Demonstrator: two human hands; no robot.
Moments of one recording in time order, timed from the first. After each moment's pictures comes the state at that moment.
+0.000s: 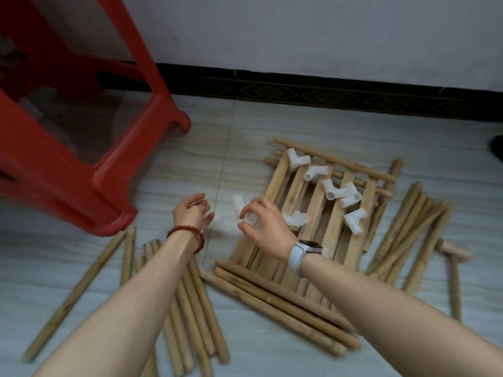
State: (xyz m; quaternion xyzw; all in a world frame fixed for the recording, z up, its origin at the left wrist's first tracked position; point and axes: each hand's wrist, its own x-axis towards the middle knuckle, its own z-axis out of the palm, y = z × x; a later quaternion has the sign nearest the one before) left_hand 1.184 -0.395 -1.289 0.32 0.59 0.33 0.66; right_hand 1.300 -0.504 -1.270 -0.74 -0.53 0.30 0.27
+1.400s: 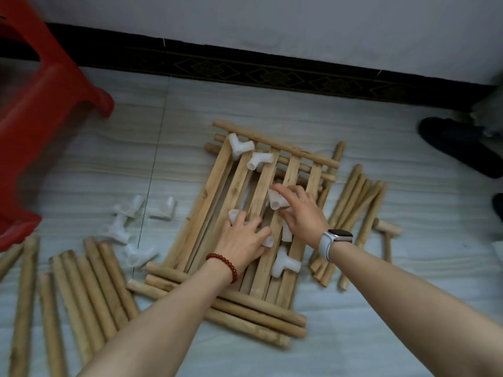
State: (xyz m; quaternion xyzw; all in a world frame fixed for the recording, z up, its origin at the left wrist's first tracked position) left_hand 1.290 -0.510 -1.324 0.97 0.17 -0.09 0.14; right_hand 1.436 -0.588 -1.307 -0.85 -0.48 0.18 0.10
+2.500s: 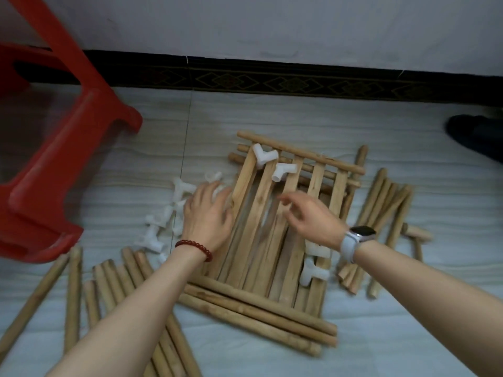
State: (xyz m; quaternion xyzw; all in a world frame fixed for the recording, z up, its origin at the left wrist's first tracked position) left_hand 1.241 -0.416 -1.309 0.90 0.36 0.09 0.21; right_hand 1.415 -0.551 -1.268 -0.80 -0.52 0.25 0.14
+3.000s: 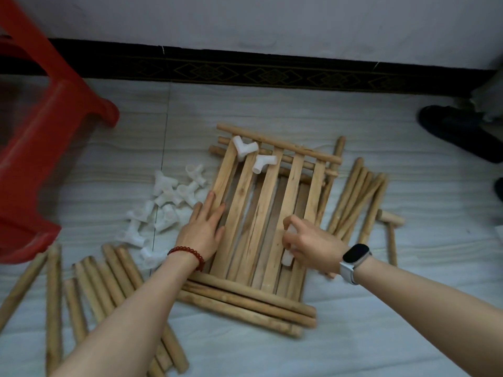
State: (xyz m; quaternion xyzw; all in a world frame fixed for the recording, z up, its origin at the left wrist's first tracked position) left_hand 1.237 -0.445 -1.335 0.90 0.32 -0.11 0.26; right_hand 1.409 -0.619 -1.272 -0.72 -0.63 0.25 -0.11
